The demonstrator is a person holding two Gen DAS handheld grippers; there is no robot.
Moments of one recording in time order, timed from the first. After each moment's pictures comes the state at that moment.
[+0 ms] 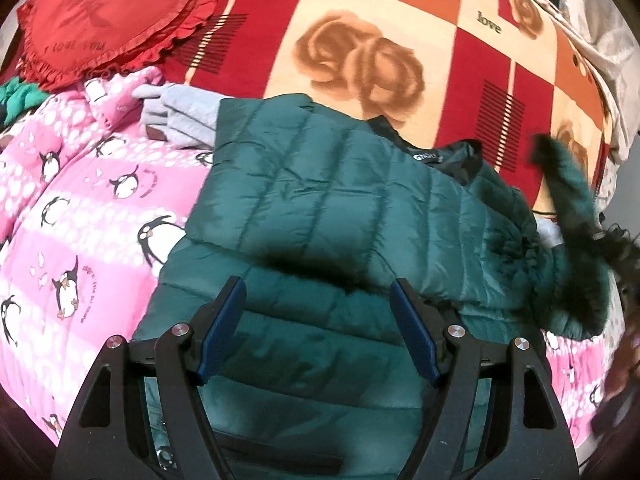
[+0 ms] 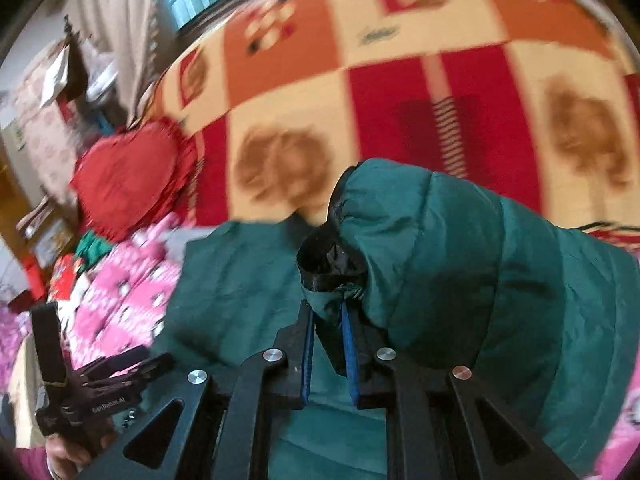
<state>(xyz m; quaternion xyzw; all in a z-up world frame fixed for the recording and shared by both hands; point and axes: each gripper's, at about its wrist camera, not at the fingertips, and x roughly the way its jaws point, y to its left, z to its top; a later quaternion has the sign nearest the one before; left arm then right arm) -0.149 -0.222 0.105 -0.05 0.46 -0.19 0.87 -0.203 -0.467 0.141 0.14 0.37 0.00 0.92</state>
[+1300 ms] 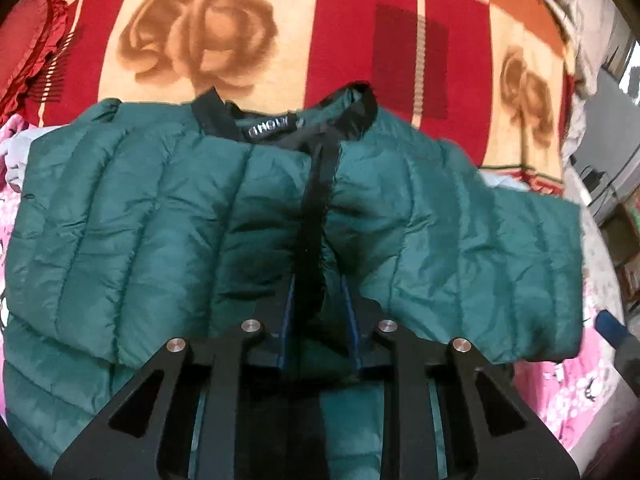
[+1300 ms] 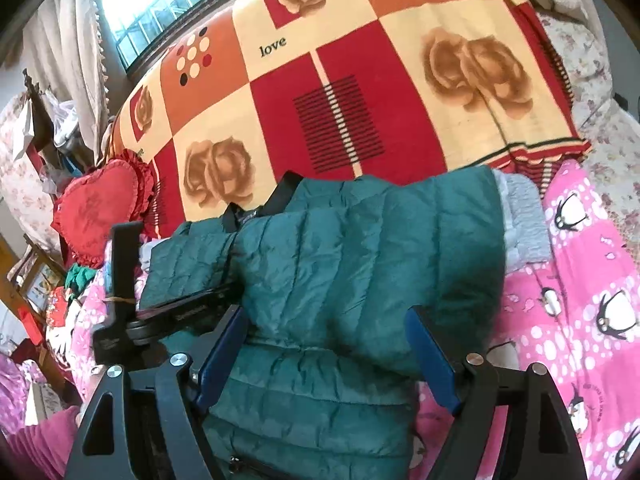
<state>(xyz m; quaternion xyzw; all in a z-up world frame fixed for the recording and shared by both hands) -0.133 -0.382 0.089 0.01 0.46 -0.30 0.83 -0.326 -0.554 0.146 0.20 0.33 -0.09 0.92</state>
